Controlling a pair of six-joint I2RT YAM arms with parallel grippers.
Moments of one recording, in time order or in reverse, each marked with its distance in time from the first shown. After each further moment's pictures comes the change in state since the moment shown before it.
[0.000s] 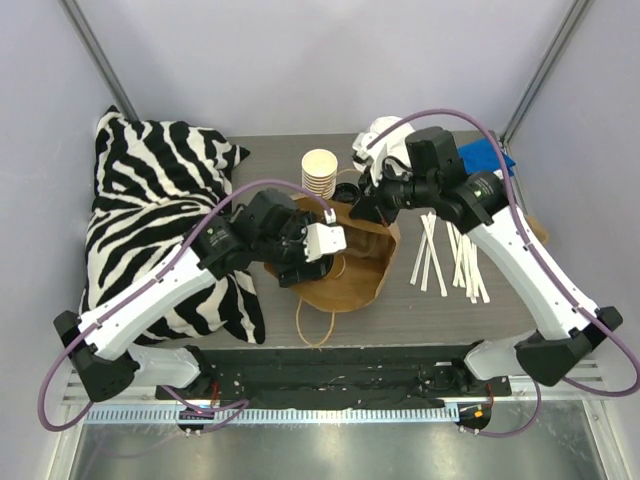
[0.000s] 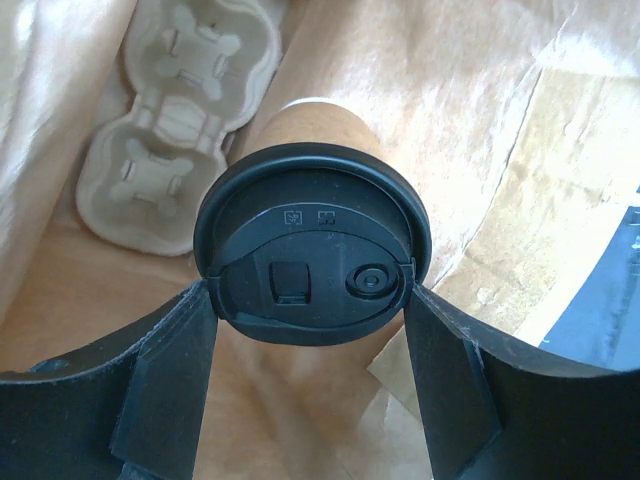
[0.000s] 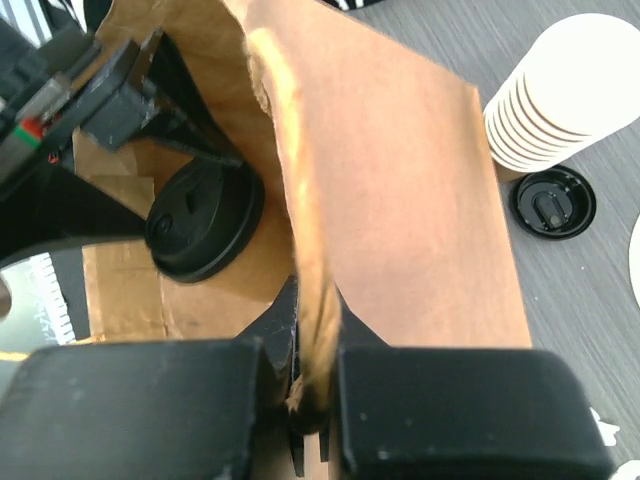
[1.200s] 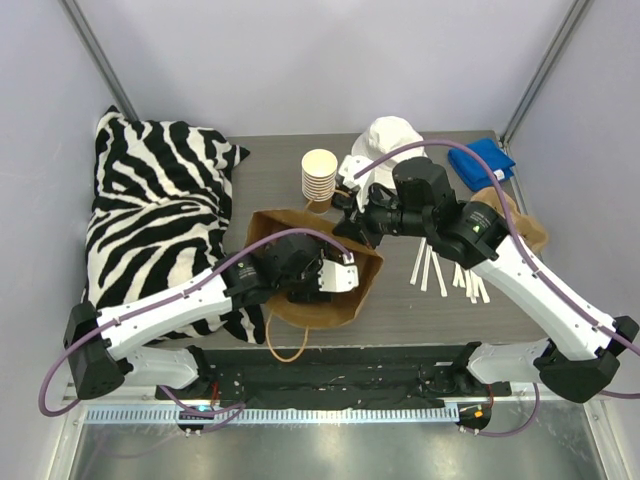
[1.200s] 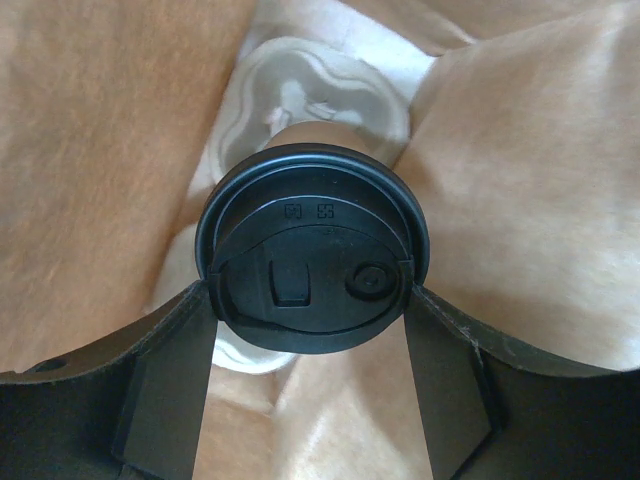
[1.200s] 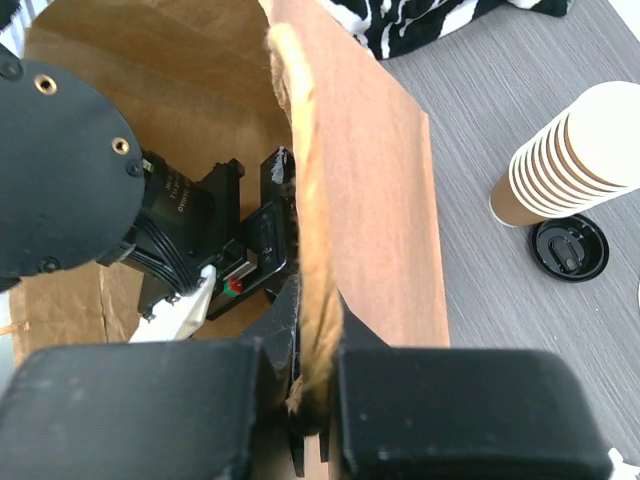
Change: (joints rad) left arm -0.175 -0.044 -0.331 0.315 -0.333 0.104; right arm 0.227 -0.140 -0.159 0.173 0.193 0.097
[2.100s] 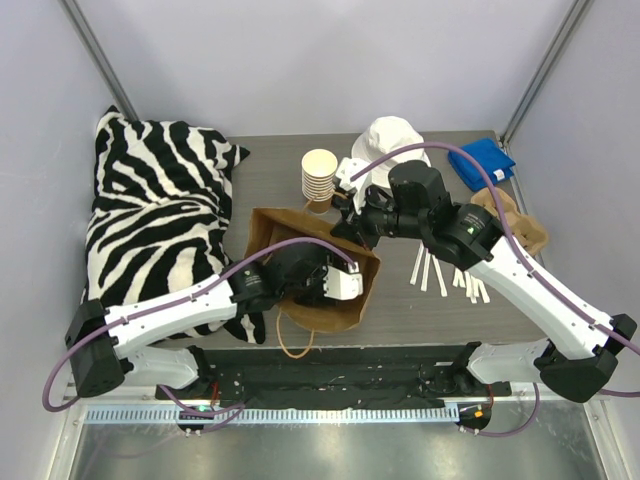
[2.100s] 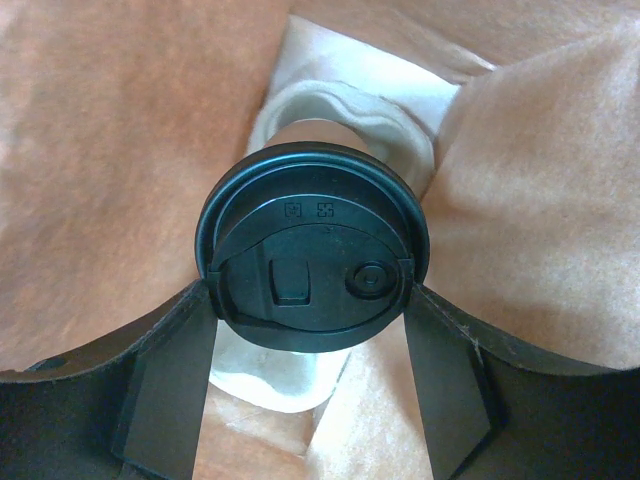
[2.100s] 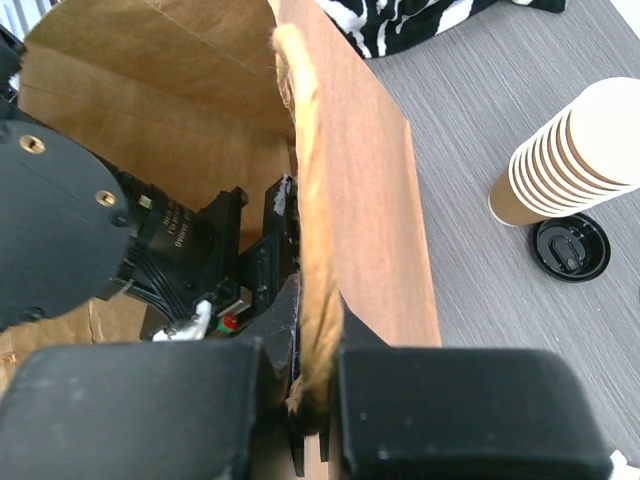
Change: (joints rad) left arm -0.030 0.002 -0.096 0.163 -0.029 0.049; right arm 0.021 -0.001 -0.038 0.040 0.023 0.008
